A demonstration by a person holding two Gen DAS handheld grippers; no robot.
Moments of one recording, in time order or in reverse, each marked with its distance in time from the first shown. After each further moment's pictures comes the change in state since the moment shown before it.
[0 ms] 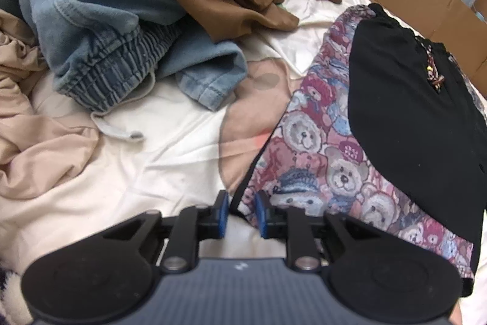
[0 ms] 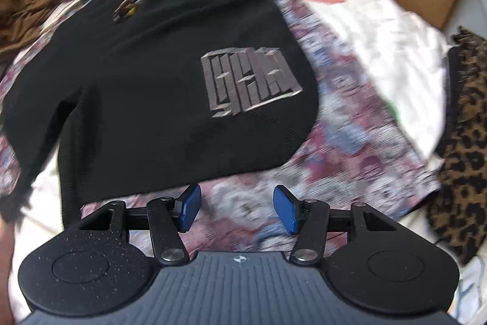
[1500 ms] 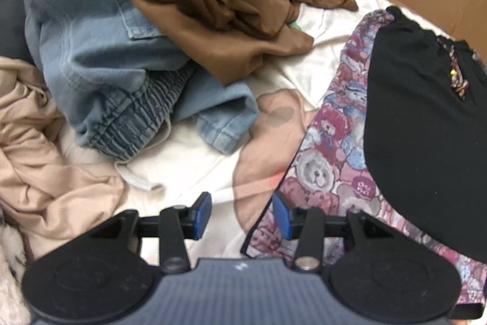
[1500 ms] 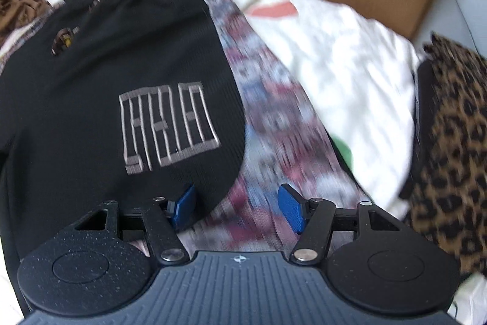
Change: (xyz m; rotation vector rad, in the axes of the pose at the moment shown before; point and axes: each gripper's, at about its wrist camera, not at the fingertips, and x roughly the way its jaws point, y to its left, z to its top) left arm -0.011 -0.026 0.032 0.038 -0.018 0.183; right arm 0.024 -0.062 0.040 0.071 -0.056 -0.147
